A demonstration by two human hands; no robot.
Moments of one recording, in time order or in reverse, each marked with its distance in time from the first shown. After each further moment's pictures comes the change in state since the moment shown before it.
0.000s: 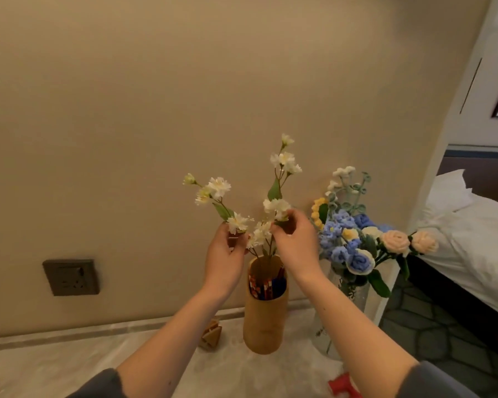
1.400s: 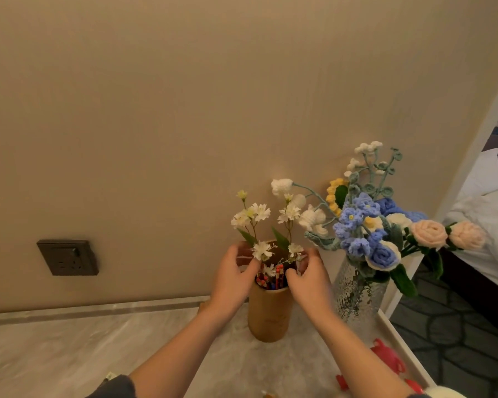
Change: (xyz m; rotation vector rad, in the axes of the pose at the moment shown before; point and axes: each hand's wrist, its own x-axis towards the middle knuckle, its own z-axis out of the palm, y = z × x) left_hand -0.025 -0.071 0.017 0.129 -0.114 -0.208; right_hand -0.032 0.121 0.000 -0.397 -0.109 0.309
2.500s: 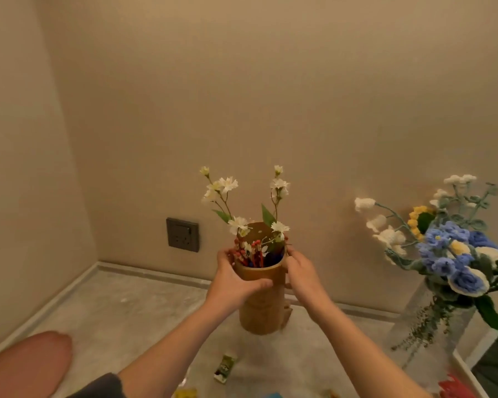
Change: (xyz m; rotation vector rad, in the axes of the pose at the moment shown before) left_hand -0.076 0.003 -0.148 0.108 0.231 -0.209; right_hand -0.082 -0.132 0.056 0.304 -0.534 -0.086
